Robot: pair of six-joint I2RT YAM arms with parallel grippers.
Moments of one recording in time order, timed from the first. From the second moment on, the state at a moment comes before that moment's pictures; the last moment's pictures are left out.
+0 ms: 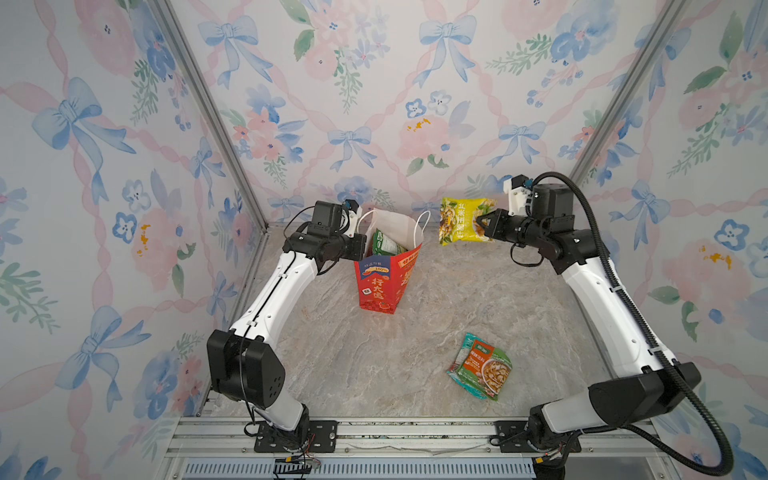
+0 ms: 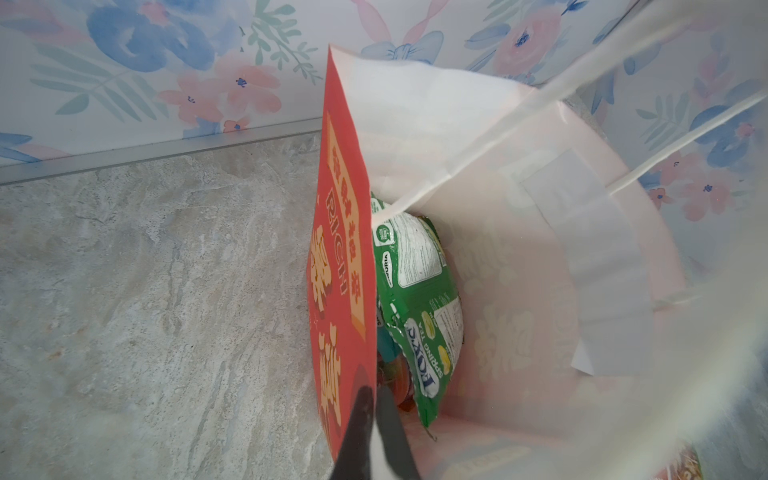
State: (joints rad) left arm -0.28 1.59 1.55 -0.70 0.23 -0.08; right arm 0.25 1.48 1.75 -0.70 -0.31 0.41
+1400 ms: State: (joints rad) left arm -0.28 1.59 1.55 -0.70 0.23 -0.08; right arm 0.66 2.20 2.74 -1.13 -0.03 0.09
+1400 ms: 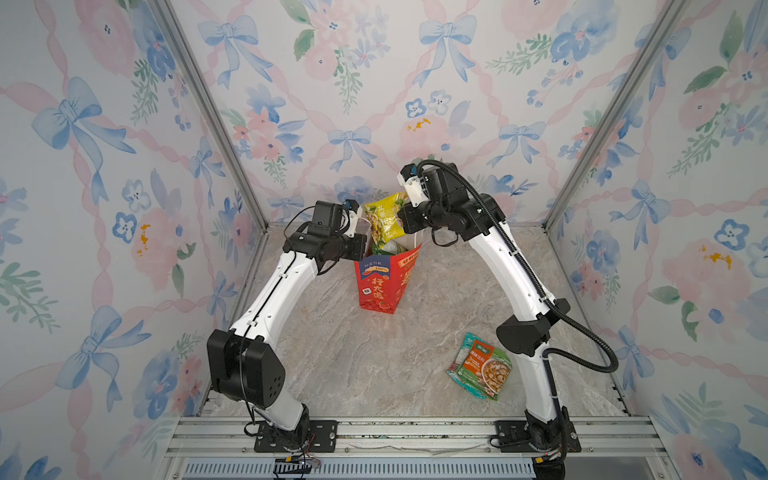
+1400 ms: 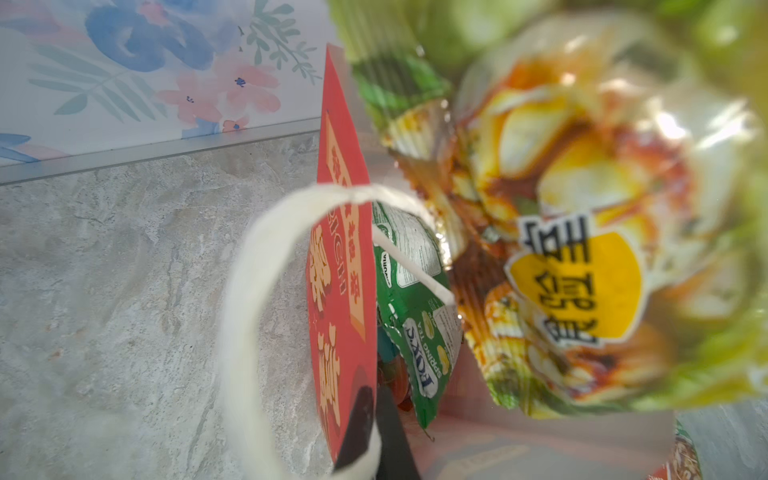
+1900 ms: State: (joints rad) left arm -0.28 1.59 1.55 -0.70 0.23 -0.08; right arm 0.66 2.08 2.52 -1.08 0.06 0.10
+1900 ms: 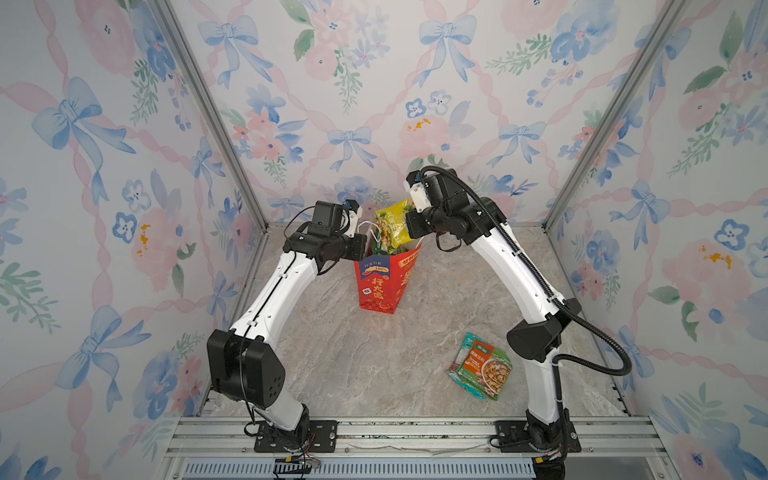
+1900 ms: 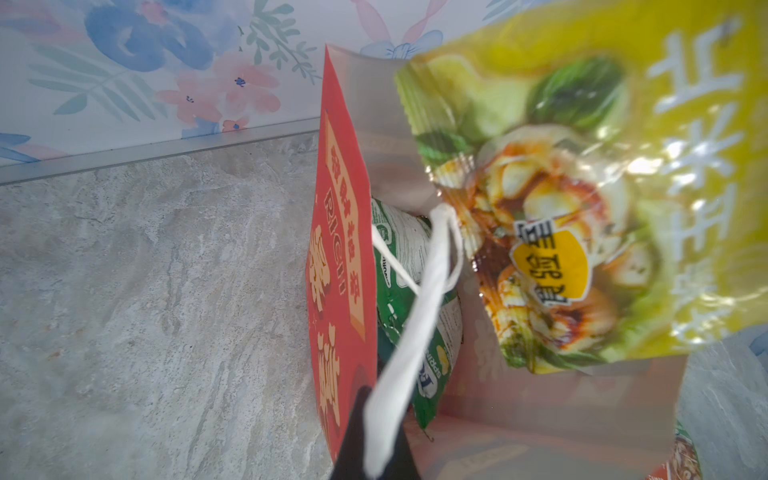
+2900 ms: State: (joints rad) left arm -0.28 1.59 1.55 -0.70 0.23 -0.08; right arm 0.66 2.08 2.48 -1.07 0.13 0.14
